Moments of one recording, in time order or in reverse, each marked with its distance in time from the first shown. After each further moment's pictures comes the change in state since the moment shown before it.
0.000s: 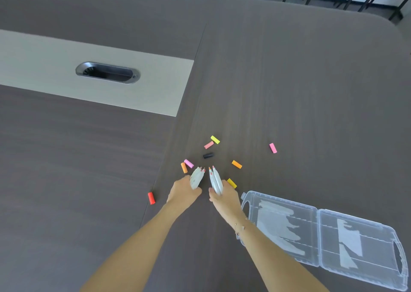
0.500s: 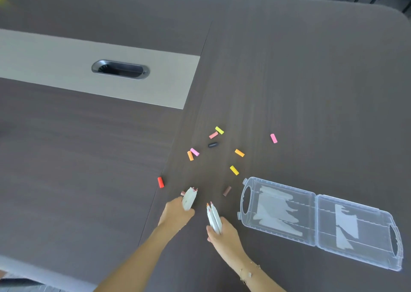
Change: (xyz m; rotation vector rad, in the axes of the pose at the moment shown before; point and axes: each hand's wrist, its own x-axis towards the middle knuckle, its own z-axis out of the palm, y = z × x) left_hand -0.083 -0.060 0.007 0.019 -0.002 -0.147; right_hand -0.117 0.052 0.019 0.157 -0.219 0.157
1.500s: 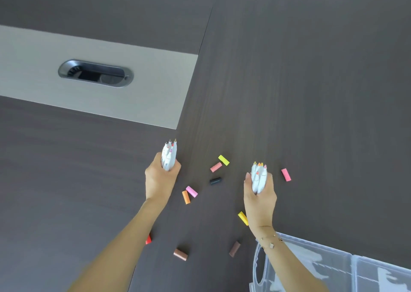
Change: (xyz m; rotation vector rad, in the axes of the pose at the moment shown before) left_hand 0.155 0.114 -0.078 -0.379 0.527 0.258; right_hand 0.167 -0.121 -0.083 0.309 0.660 -0.336
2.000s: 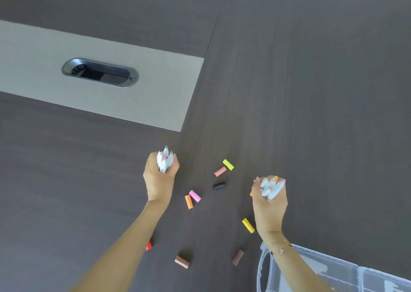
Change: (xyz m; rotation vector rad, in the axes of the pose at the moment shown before) left_hand 0.005 0.001 0.000 -0.172 0.189 0.119; right_hand 0.008 0.000 -0.001 0.038 0.079 -0.043
